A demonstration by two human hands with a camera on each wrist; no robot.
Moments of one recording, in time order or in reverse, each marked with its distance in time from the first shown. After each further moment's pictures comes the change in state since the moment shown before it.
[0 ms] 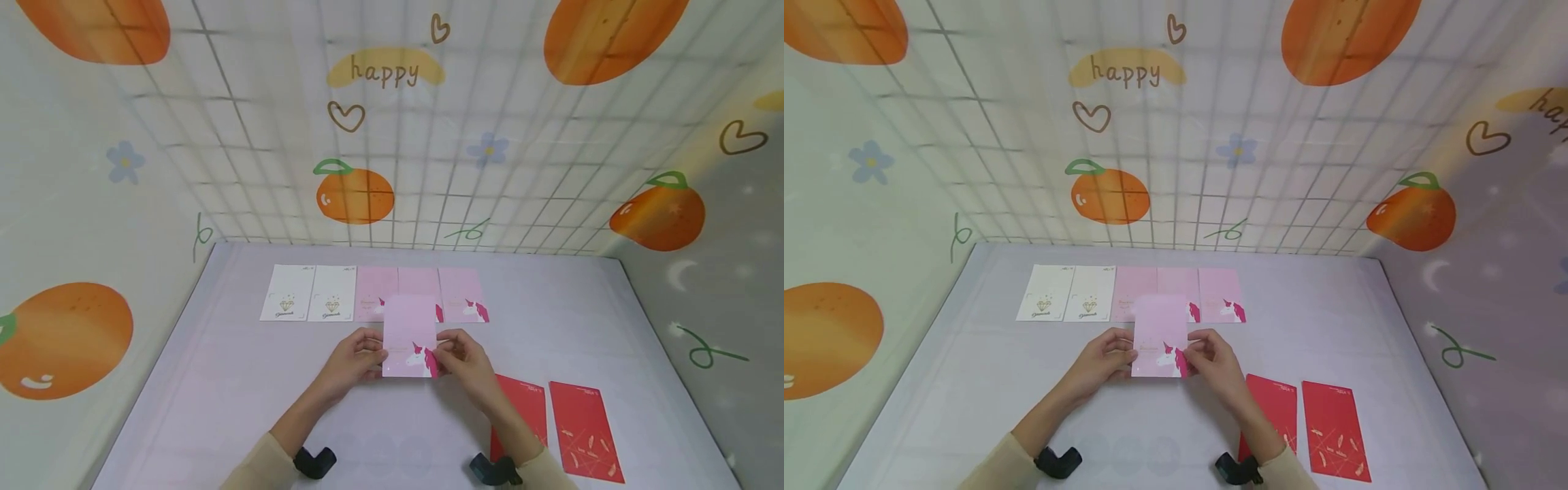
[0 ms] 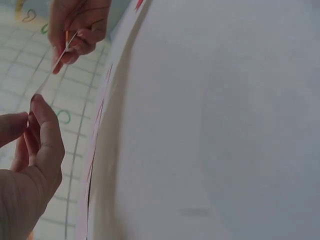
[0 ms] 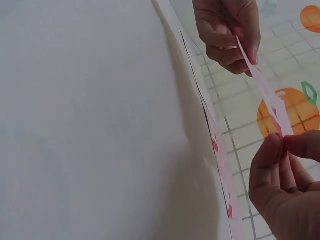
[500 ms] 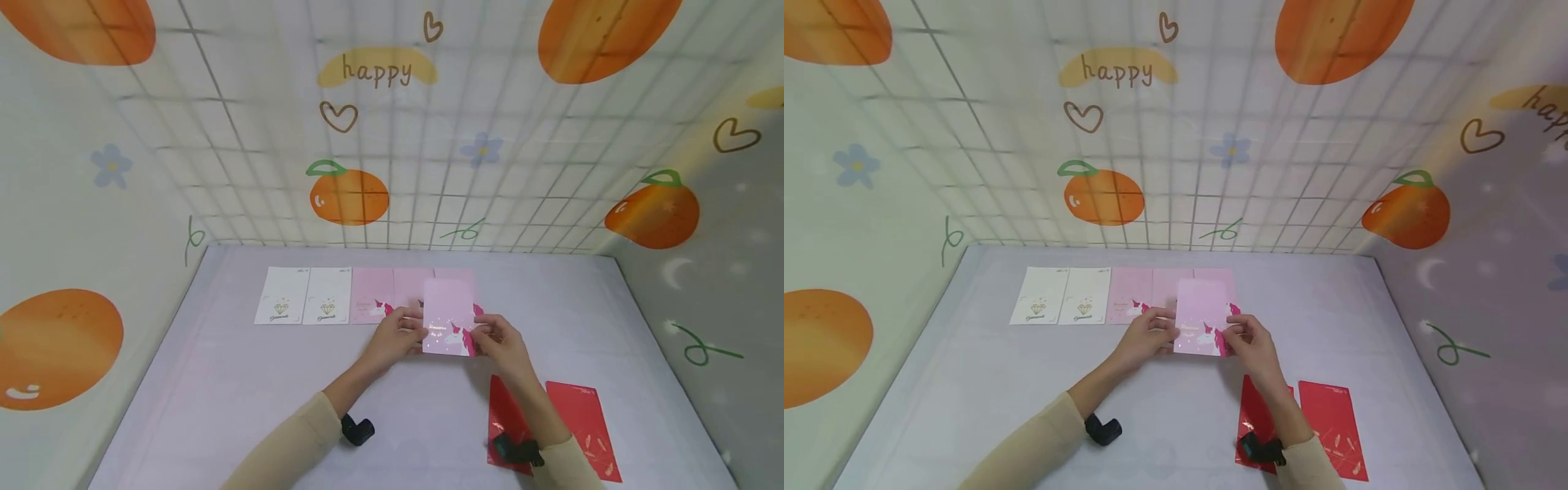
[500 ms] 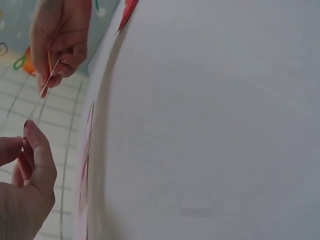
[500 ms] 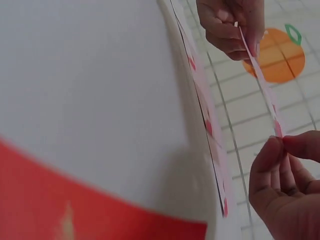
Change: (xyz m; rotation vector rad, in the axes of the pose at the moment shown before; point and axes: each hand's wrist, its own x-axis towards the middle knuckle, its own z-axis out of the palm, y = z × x) left_hand 0.067 0.010 0.062 0.047 0.018 0.059; right_hand 0.016 0.002 -0.064 -0.087 0.174 0.077
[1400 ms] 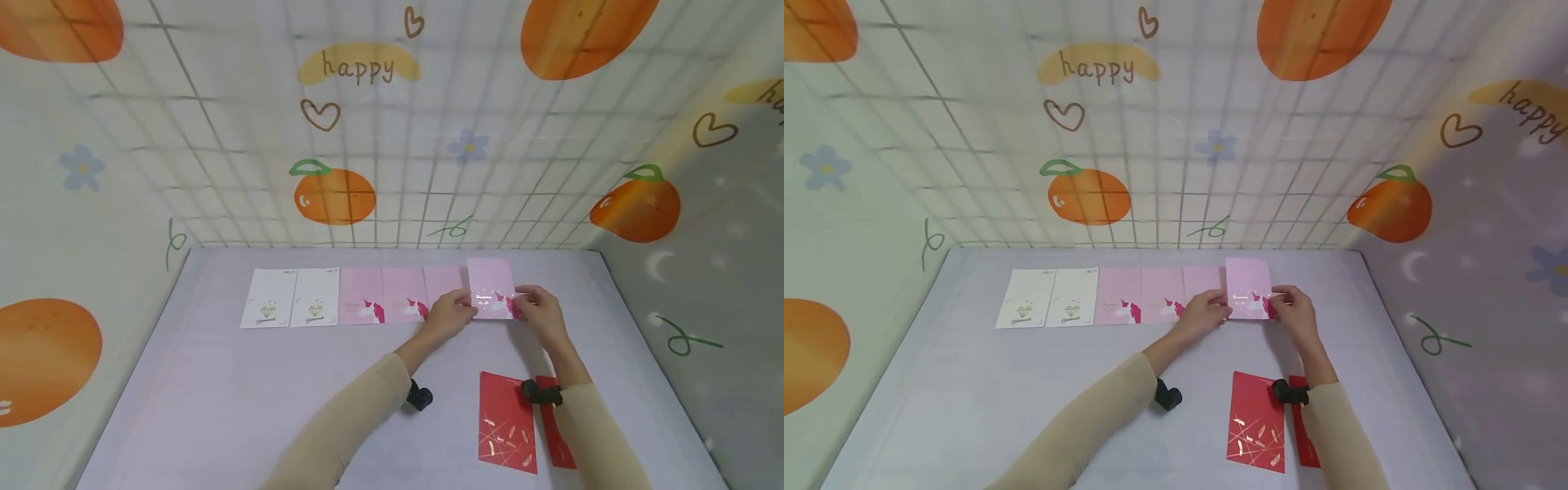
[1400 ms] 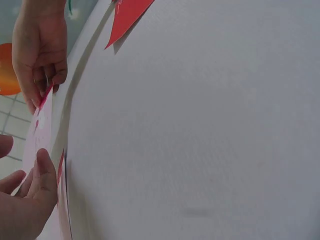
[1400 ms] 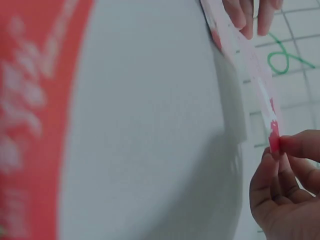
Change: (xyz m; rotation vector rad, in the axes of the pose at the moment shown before) left_hand 0.082 0.011 0.108 0.232 -0.003 0.017; right_hand 0.075 0.025 -0.098 -0.270 0.219 -0.006
